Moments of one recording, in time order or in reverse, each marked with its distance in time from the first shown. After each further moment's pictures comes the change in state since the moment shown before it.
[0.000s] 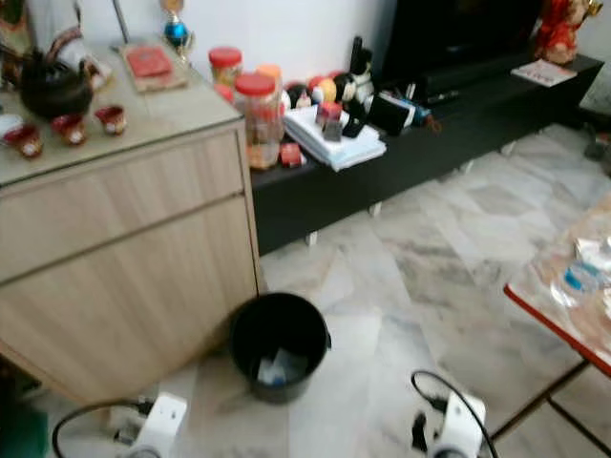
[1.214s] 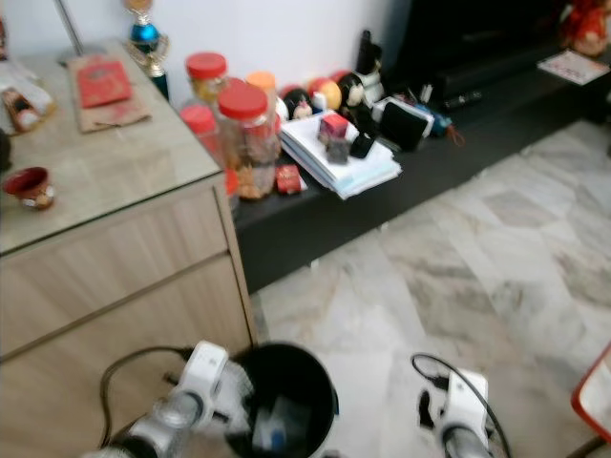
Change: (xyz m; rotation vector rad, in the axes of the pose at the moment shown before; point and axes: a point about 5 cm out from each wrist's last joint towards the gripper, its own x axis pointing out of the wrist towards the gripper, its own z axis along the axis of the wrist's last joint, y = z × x) left arm -0.005 -0.028 0.103 -0.054 -0.318 -0.258; right arm 0.012 0.010 0.069 -0.129 -0.168 0.104
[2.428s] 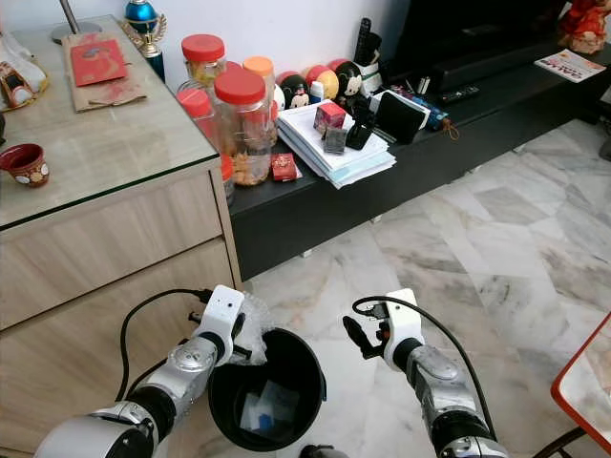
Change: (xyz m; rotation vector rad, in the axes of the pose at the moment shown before) left arm 0.006 0.005 0.064 0.029 -0.233 0.023; right arm 0.002 0.079 0.082 -0.167 -0.181 0.628
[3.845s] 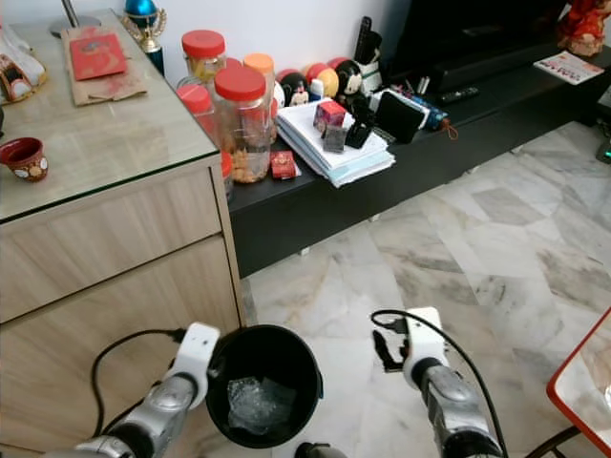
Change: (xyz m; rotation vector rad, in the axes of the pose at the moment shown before) left arm -0.041 0.033 -0.090 -0.050 0.264 0.243; right arm -0.031 -0.032 -0.048 0.028 0.105 -0.369
